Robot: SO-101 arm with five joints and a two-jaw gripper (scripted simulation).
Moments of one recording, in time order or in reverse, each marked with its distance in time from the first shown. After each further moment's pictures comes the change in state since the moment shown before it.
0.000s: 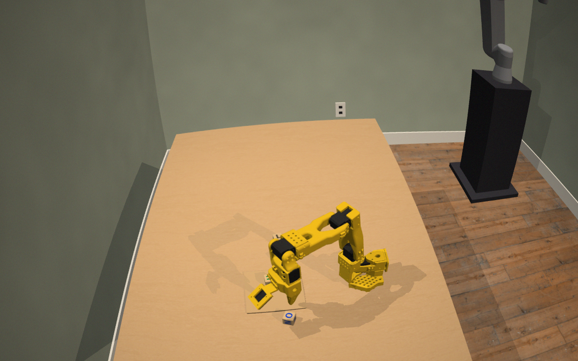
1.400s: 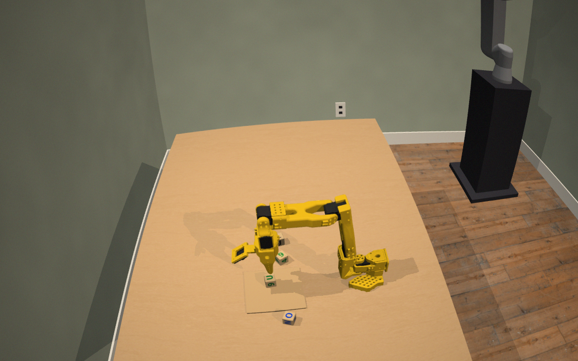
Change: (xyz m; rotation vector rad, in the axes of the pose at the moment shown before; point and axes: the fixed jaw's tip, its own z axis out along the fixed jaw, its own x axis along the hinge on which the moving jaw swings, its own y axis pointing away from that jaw) arm 0.011 -0.103 -0.002 -0.009 -0.020 0.506
